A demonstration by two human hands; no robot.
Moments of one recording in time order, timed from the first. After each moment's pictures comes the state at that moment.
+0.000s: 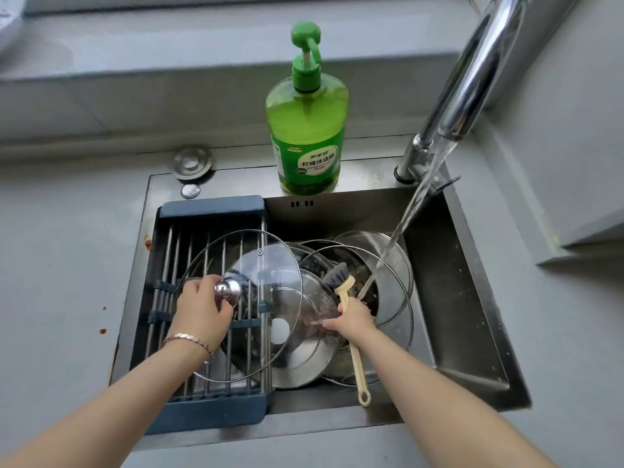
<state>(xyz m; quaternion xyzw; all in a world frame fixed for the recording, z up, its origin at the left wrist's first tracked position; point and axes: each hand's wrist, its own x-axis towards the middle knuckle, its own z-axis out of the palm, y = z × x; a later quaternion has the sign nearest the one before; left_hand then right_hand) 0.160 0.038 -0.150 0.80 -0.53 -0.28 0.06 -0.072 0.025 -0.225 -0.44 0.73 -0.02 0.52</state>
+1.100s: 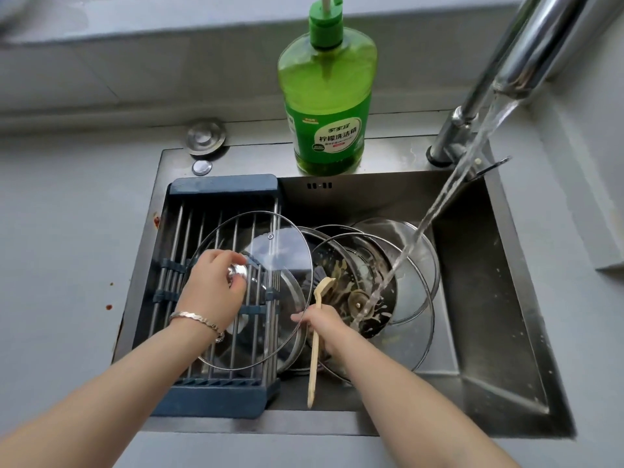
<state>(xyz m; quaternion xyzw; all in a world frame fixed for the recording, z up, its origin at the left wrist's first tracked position) 0.140 0.030 -0.140 0.77 -0.57 -0.23 0.14 -0.016 0.032 -0.272 -0.22 0.63 -0.10 0.74</state>
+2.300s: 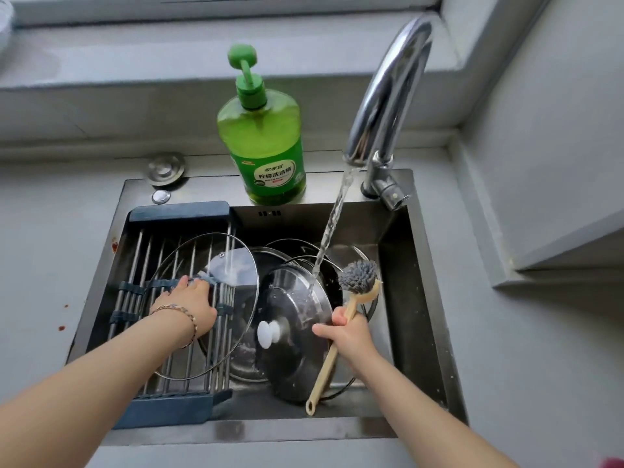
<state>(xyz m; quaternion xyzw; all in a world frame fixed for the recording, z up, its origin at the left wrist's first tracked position) 0.088 0.006 -0.119 0.75 -0.55 -0.23 -0.29 -0.146 0.038 -0.186 -0.34 0.64 -0.28 0.63</state>
